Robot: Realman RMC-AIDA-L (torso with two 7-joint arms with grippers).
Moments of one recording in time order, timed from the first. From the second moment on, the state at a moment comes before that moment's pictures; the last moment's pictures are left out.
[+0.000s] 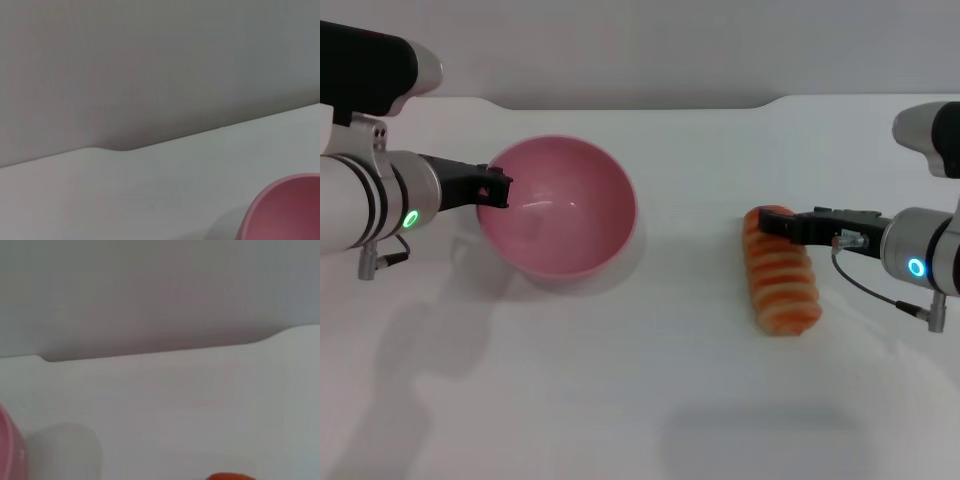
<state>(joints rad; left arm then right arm) -0.27 -2.05 1.75 1.49 -0.29 -0.78 -0.01 0.21 2.08 -1.76 -1.28 0.70 0.56 -0.12</state>
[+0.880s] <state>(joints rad) -0.28 -2.06 1.75 1.53 -0.30 -0.82 0.00 0.24 2.08 -1.78 -1.34 0.61 0.59 -0.13</state>
